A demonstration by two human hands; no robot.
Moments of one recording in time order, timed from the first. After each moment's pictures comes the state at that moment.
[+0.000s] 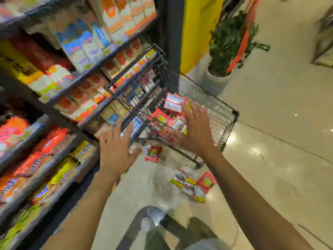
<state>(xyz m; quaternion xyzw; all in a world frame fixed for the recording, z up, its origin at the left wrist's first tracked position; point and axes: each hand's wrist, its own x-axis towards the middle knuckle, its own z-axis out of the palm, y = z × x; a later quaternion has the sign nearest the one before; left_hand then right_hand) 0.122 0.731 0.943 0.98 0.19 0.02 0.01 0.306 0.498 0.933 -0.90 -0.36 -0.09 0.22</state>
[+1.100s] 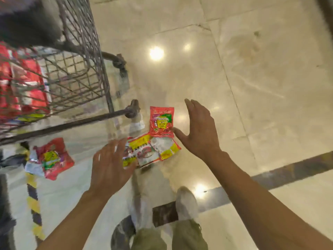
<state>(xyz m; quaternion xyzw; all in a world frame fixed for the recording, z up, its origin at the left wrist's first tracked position) 0.263 0.507 0.256 0.96 -0.22 -0.17 0.05 0.238 0.200 0.263 -0.96 0.15 0.01 0.25</state>
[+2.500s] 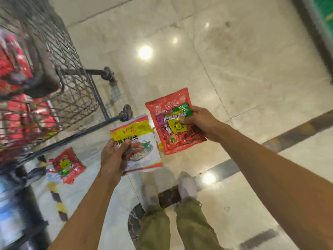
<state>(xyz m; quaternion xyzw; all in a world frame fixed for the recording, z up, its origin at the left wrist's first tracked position) 0.269 0.442 0.323 0.69 0.21 -0.34 0.61 0.215 0.132 0.337 -0.53 0.42 0.21 0.71</state>
